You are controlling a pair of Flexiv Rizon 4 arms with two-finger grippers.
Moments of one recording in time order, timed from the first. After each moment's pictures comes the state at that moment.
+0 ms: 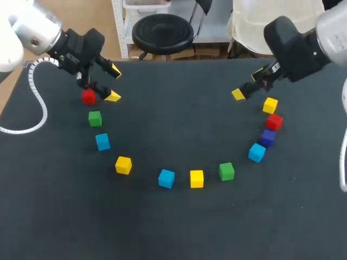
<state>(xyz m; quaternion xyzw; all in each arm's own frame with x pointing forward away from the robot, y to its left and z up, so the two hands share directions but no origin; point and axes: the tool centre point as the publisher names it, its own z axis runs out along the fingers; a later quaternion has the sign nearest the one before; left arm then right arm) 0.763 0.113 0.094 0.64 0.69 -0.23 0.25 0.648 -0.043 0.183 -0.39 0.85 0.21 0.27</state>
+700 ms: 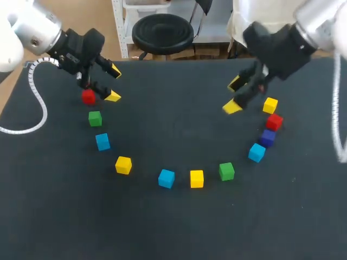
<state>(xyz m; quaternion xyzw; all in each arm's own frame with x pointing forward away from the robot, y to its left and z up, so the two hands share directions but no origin) 0.763 0.113 0.094 0.64 0.69 -0.23 0.25 0.619 -0.004 0.172 -0.55 0.76 0.27 0.19</state>
